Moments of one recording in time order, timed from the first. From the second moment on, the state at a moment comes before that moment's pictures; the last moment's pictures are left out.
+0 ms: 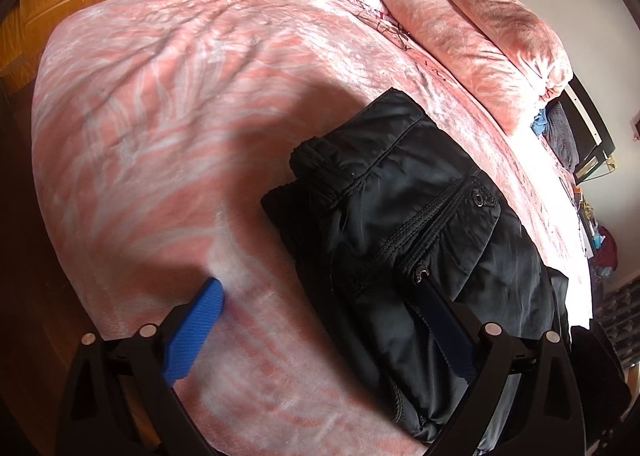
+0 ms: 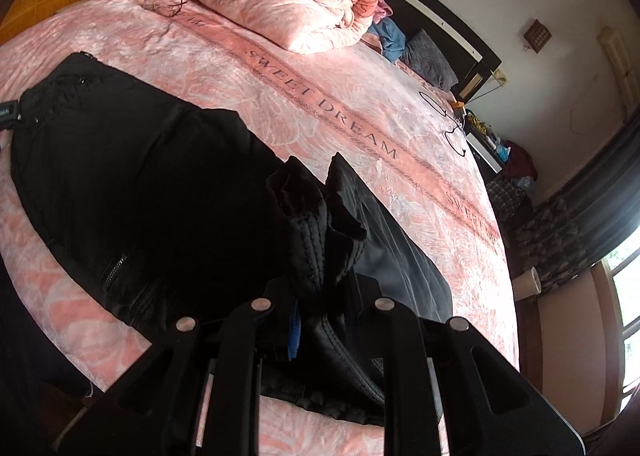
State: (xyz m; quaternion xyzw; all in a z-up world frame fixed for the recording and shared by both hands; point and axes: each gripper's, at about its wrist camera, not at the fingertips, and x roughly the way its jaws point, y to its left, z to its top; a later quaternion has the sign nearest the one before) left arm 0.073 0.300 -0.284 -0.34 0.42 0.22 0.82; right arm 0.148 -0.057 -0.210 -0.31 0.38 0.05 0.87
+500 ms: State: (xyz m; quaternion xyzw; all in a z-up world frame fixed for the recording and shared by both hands) left arm 0.072 0.303 -0.284 -0.35 0.41 0.21 0.82; right arm 0.125 -0.012 -0.292 -0.45 0.35 0.04 0.82
